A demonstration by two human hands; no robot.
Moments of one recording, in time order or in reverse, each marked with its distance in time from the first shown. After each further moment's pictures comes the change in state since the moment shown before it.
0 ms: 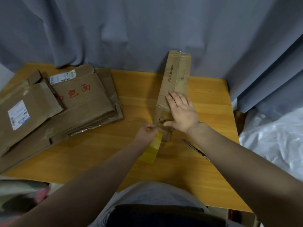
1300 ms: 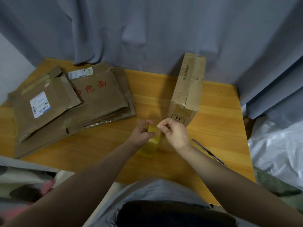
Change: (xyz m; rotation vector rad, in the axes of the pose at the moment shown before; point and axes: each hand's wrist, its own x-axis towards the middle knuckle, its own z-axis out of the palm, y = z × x) left_hand -0.034 -0.016 -0.068 0.029 -0.120 0.260; right_hand -0.043 -0.094 0.009 0.863 0.023 0.238
